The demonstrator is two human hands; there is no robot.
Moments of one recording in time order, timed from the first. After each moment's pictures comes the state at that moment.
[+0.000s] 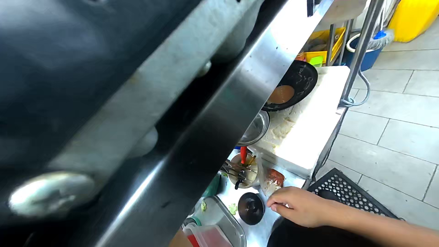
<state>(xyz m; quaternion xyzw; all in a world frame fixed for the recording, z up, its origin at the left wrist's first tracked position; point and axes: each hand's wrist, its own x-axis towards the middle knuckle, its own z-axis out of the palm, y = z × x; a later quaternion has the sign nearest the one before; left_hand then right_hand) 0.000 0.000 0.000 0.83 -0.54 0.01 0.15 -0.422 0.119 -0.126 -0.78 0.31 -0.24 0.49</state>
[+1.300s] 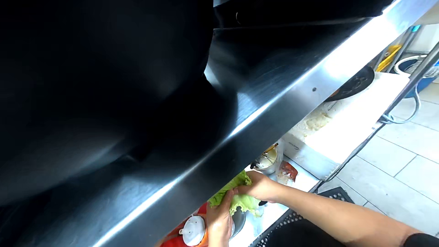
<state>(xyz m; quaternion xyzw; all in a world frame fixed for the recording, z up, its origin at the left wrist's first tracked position) -0.118 0.190 -0.085 0.57 -0.30 -0.39 0.66 -0.271 0.097 -0.090 -0.59 0.25 -0.27 0.72</state>
